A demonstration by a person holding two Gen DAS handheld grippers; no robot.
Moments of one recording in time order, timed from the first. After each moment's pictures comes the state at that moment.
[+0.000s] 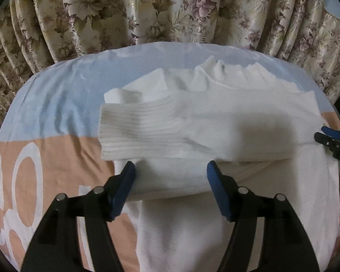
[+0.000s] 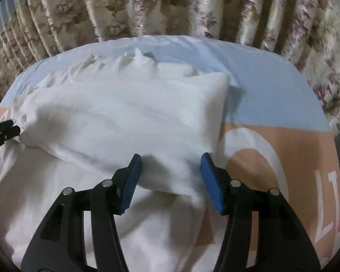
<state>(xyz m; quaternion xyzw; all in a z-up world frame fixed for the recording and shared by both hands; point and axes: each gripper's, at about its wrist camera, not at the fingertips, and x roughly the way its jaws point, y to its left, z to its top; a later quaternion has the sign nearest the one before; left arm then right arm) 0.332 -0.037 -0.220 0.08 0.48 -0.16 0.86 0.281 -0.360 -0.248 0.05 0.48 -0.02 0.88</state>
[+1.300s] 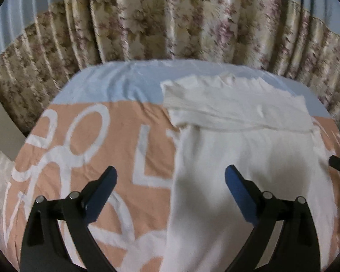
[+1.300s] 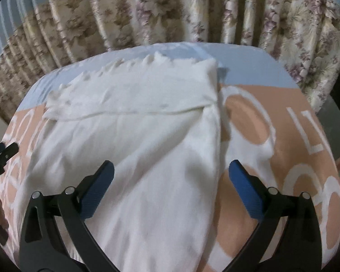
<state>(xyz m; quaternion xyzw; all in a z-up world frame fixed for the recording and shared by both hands) 0.198 0.026 -0.173 0.05 0.43 -0.08 0.90 0.148 -0.290 -0.200 0.08 0.45 -0.05 0.89</state>
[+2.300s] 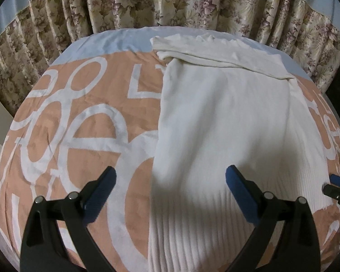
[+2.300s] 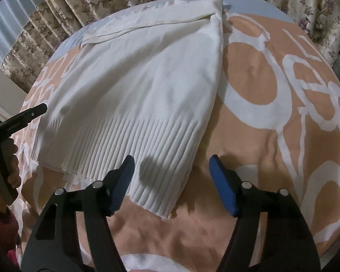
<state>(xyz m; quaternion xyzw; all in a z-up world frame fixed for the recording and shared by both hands) 0.100 0.043 -0.199 0.06 0.48 -0.11 0.87 -0.009 -0.262 -0.232 0.13 0.53 0.03 0.84</state>
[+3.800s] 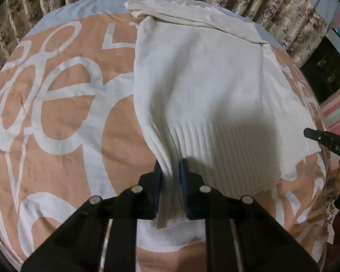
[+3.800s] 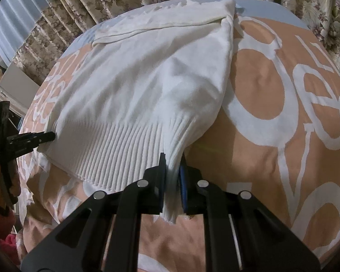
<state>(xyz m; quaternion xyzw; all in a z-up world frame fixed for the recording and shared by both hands) 0.067 0.057 -0.220 0.04 0.56 -0.21 0.80 0.001 -0.279 -0.224 0.13 0.52 0.08 0.84</state>
